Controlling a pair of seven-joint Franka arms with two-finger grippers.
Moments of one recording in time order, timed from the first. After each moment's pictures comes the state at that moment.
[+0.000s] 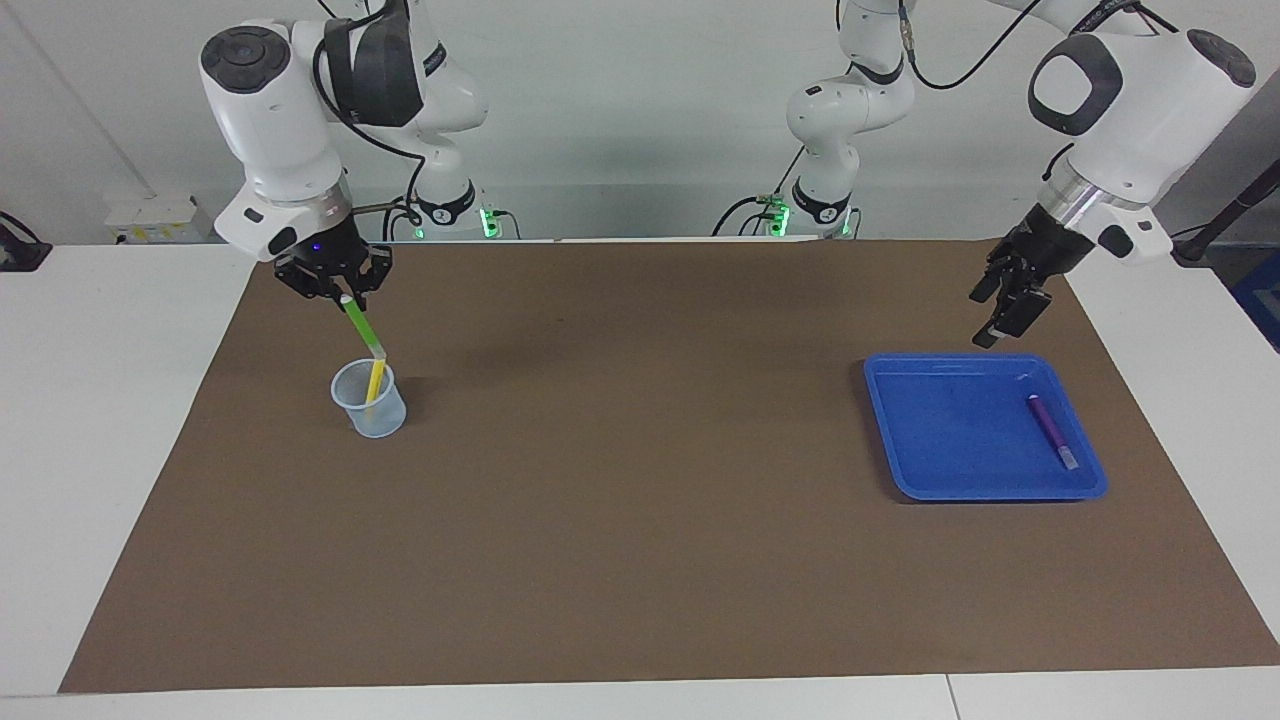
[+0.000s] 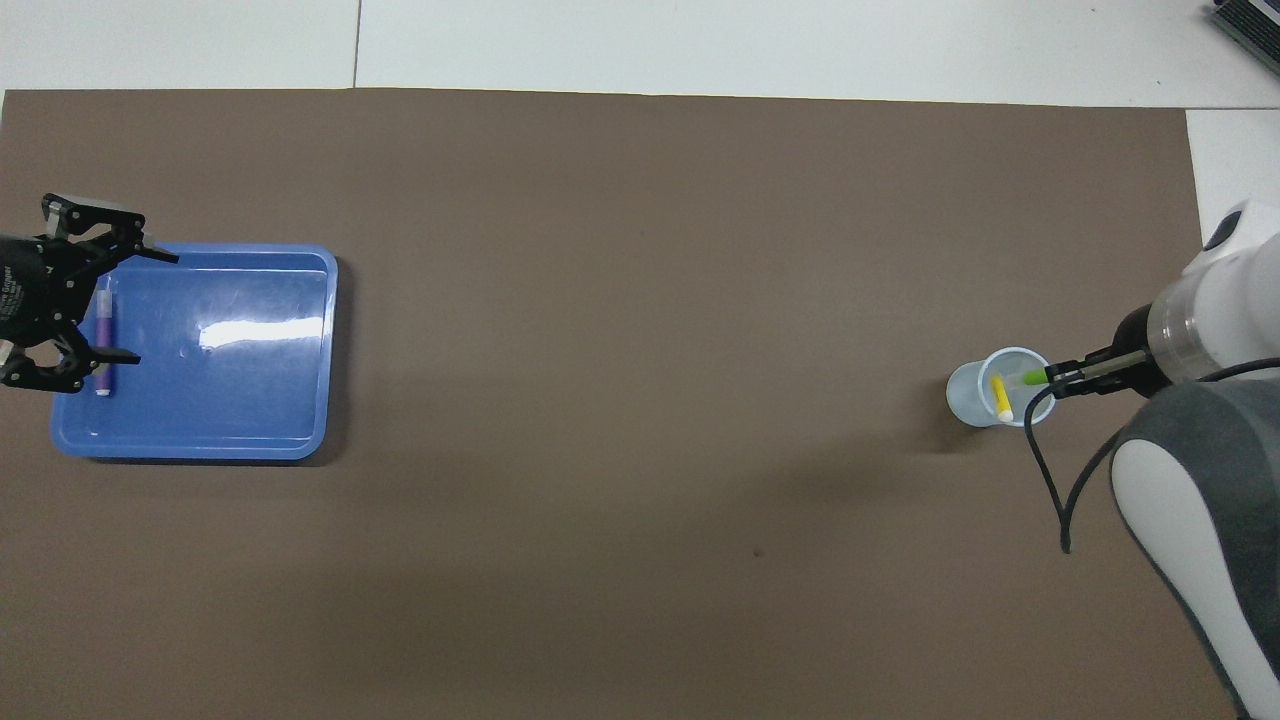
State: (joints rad) left arm 0.27 -0.03 -0.22 -1.79 -0.24 1.84 -0.92; right arm 0.07 -0.09 -0.01 -1.88 -0.12 1.74 -0.12
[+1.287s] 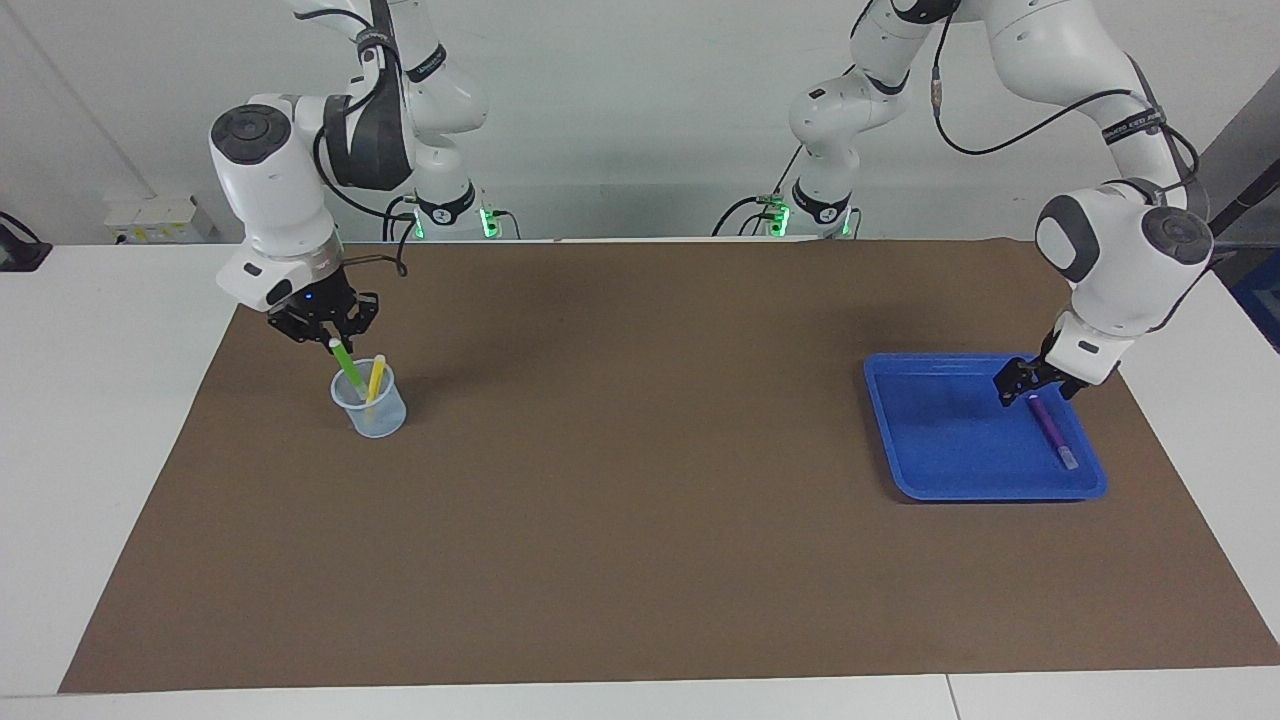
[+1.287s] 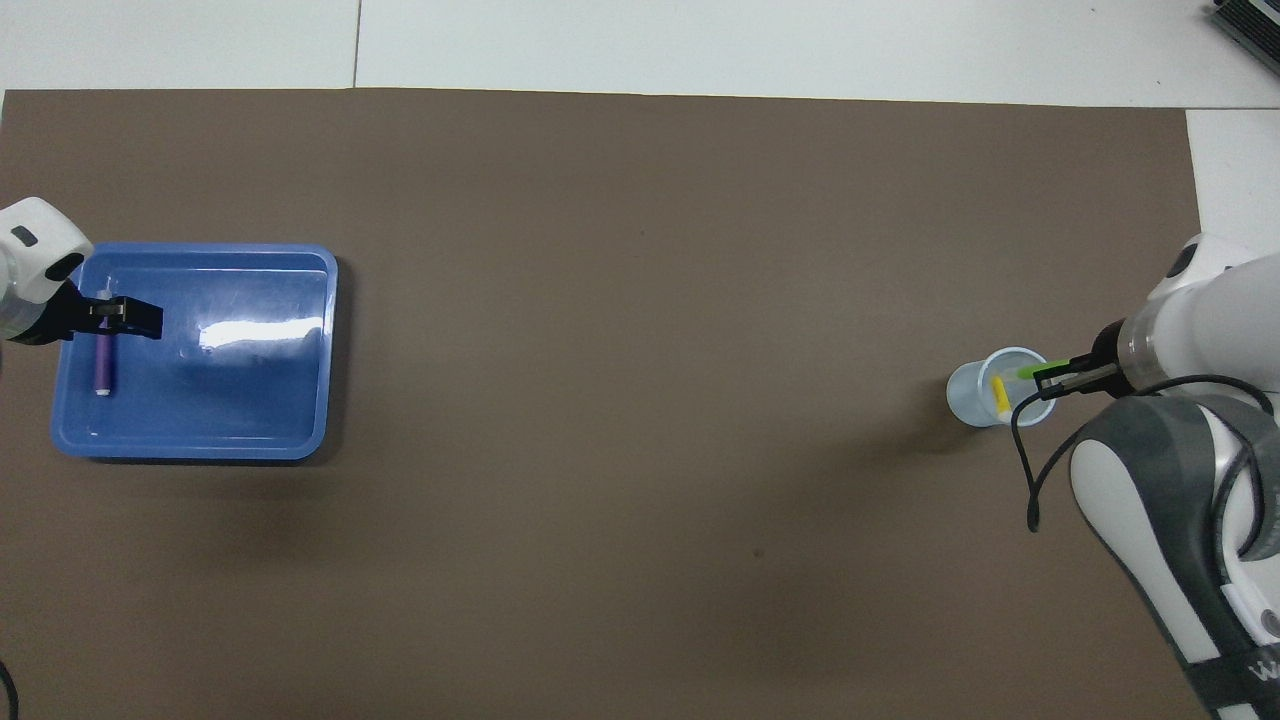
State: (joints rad) left arm 0.38 0.25 -0.22 -1.90 0.20 2.16 0.11; right arm 0.01 -0.07 -0.01 -2.07 -0.15 2.00 -0.17
